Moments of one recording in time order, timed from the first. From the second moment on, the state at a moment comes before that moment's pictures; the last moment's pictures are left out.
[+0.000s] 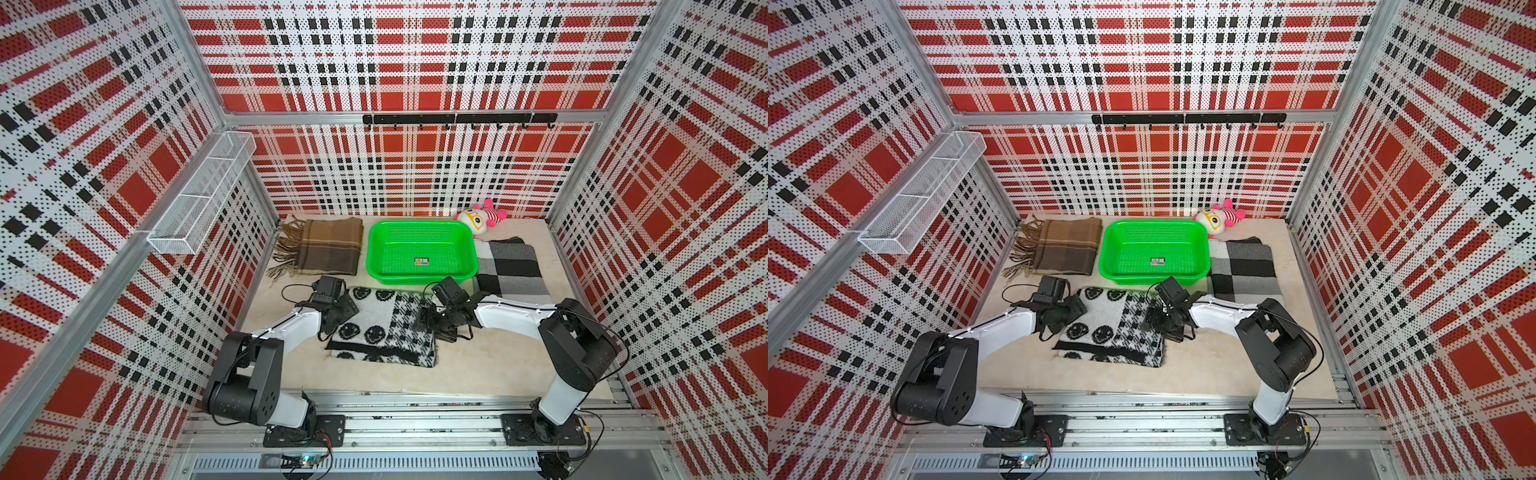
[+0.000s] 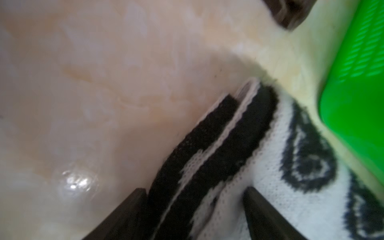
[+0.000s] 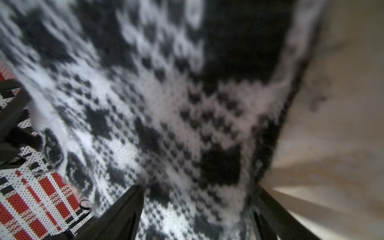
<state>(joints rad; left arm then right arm) -0.21 1.47 0.66 -0.24 0.00 -0.78 0.71 1.74 0.98 -0.33 -0.35 0.93</state>
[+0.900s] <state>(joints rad) -0.48 1.28 0.62 -0.17 -0.04 -1.05 0.79 1.73 1.11 -0.52 -0.24 0.99</state>
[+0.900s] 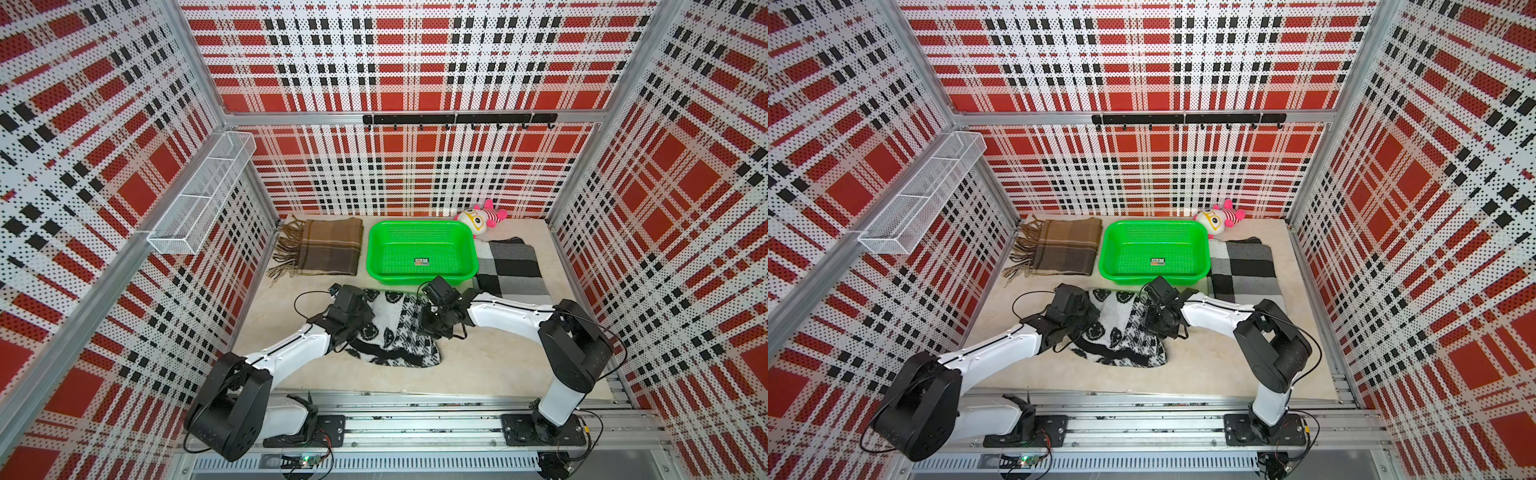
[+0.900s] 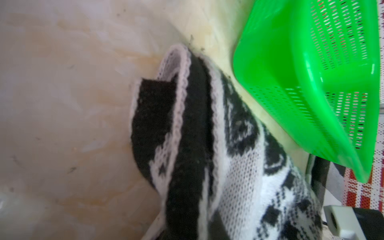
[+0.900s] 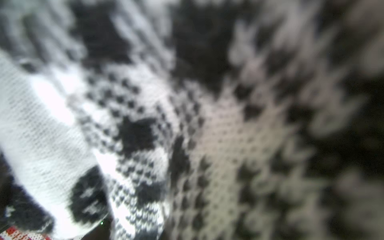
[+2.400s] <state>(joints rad) -0.35 2.14 1.84 -0.36 0.09 -0.93 0.30 2.20 2.10 -0.90 -0.21 0.56</state>
